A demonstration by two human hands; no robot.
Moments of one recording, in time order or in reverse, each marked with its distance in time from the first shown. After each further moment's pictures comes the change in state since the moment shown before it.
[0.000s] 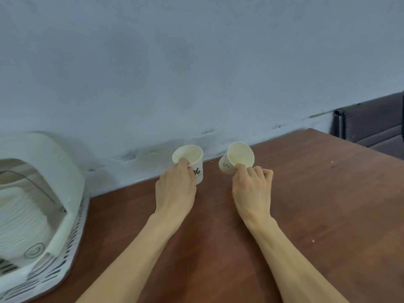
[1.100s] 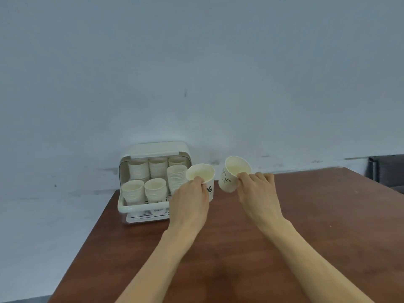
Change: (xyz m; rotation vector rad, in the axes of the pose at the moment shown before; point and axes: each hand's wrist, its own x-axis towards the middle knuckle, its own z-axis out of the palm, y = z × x) left_hand -0.209 -0.058 -0.272 0.038 0.141 -0.148; right_hand -0.036 -0.189 -0.262 0.178 -0.153 -0.350
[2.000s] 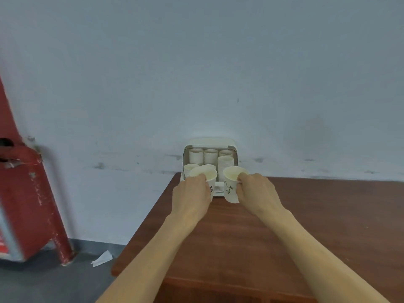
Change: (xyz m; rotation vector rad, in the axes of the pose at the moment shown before) left_hand -0.122 -0.027 -0.120 0.239 0.049 -0.155; right_hand -0.049 -0.101 -0.115 0.250 -0.276 -0.180
